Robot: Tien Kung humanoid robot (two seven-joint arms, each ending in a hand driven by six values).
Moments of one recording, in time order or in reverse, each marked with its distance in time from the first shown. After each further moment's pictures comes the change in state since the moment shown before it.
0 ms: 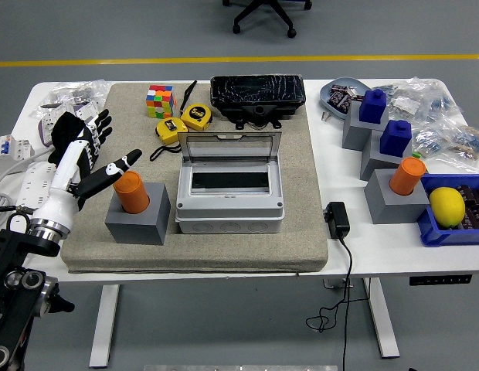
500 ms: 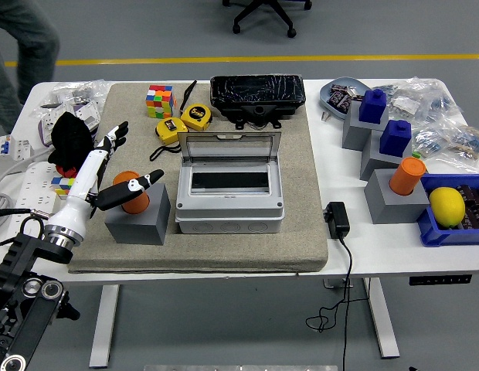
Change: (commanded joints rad) left arm 0.016 0.010 0.069 -0.017 0.114 0.010 0.033; right arm 0.004 -0.002 0.004 0.000 -0.002 0.000 0.001
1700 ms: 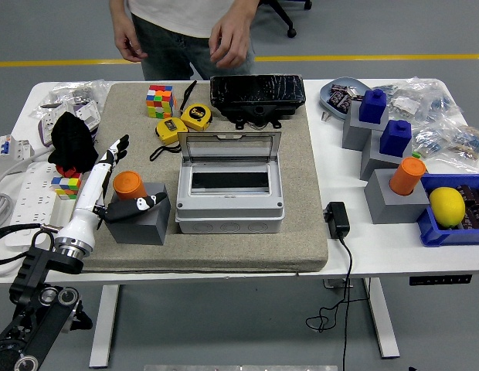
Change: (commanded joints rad) left arm -0.003 -0.006 0.071 0.098 -0.085 0.148 -0.060; right arm -0.002 0.002 -0.003 0.000 0.002 0.001 0.001
